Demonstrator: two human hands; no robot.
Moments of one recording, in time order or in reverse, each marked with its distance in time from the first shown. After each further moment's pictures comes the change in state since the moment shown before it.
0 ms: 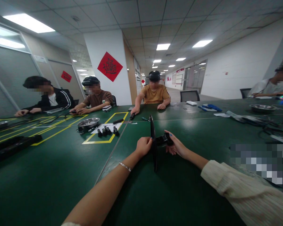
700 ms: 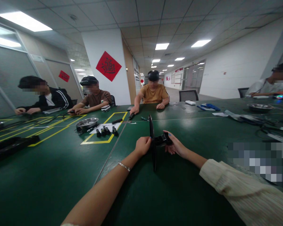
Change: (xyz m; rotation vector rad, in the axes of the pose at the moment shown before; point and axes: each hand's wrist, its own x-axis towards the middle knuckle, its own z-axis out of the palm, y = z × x) left_hand -0.001 0.005 -0.006 -0.041 -0.043 -0.005; right_hand 0.004 0.002 -0.002 -0.009 -0.010 -0.006
